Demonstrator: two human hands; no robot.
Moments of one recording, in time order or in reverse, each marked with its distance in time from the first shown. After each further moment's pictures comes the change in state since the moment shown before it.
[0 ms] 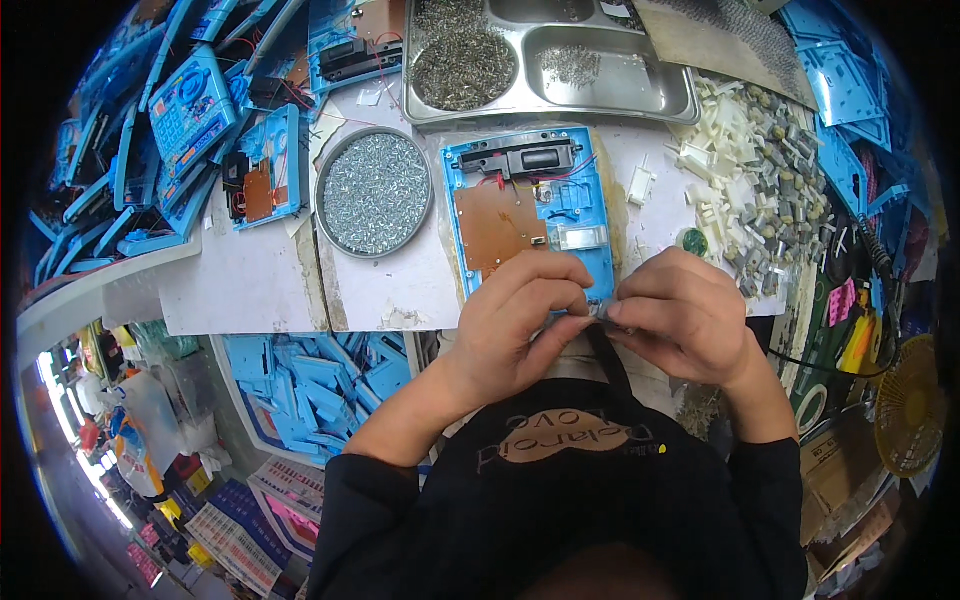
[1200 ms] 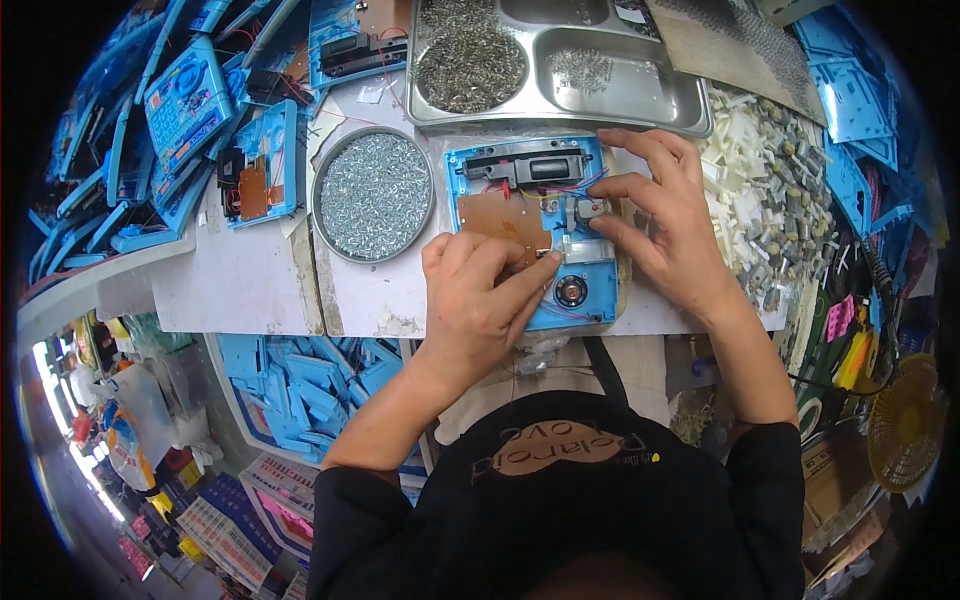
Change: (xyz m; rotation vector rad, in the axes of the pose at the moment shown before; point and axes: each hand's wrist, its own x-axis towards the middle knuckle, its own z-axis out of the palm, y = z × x) left_hand -0.011 -0.032 -0.008 0.620 0.030 -0.014; right_hand 0.025 0.062 0.016 -0.322 -0.018 0.295
